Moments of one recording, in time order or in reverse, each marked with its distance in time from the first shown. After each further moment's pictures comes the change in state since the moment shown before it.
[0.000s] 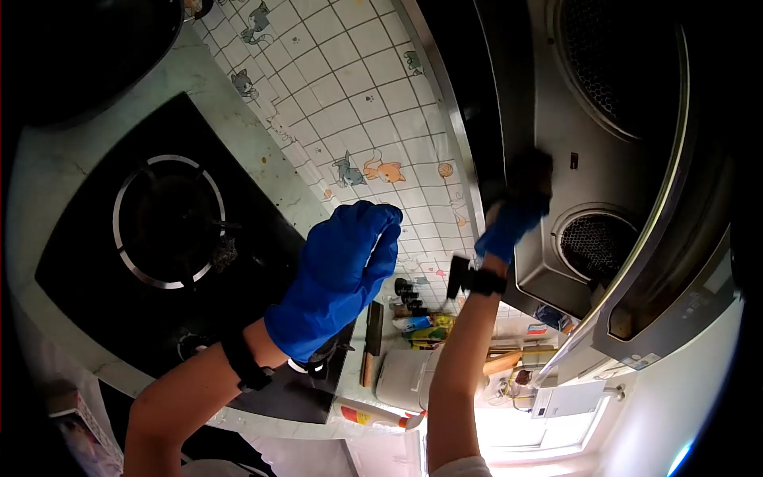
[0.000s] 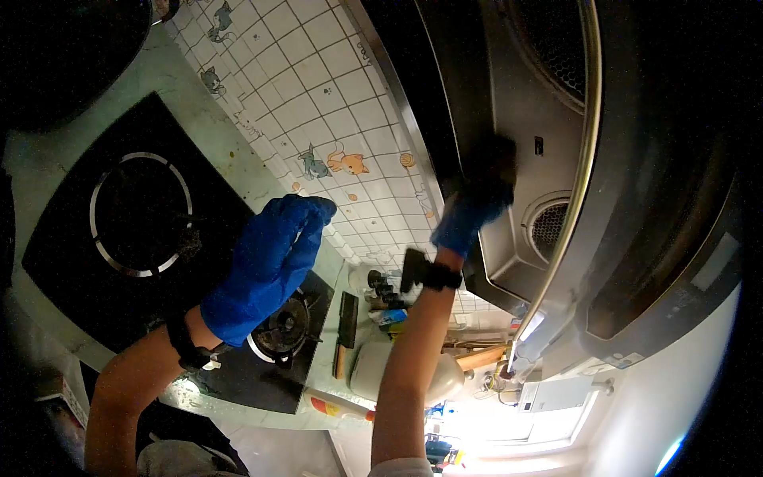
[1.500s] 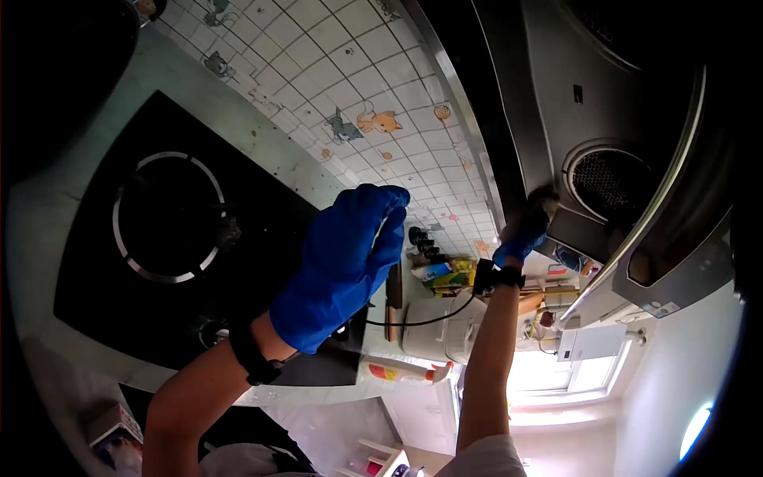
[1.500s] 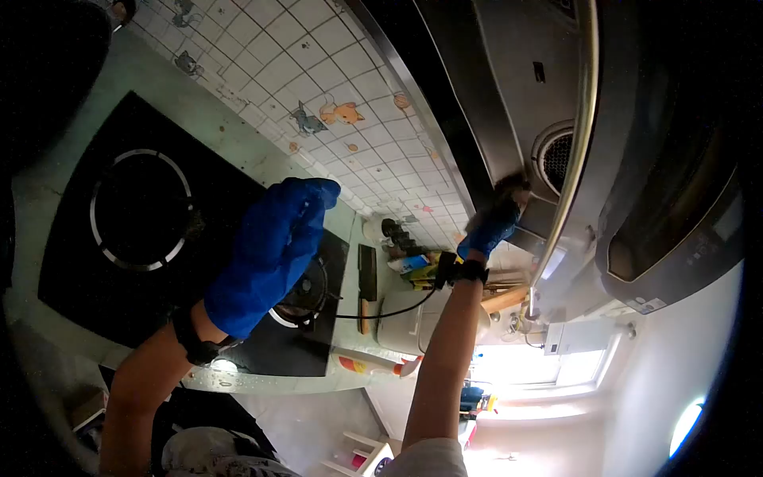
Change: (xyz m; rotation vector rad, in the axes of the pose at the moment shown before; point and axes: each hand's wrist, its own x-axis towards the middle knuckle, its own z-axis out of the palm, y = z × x) left_hand -0.011 0.013 0.006 -0.042 -0.112 -0.070; right_hand -0.043 0.036 -0.188 -0.590 0.133 -0.175
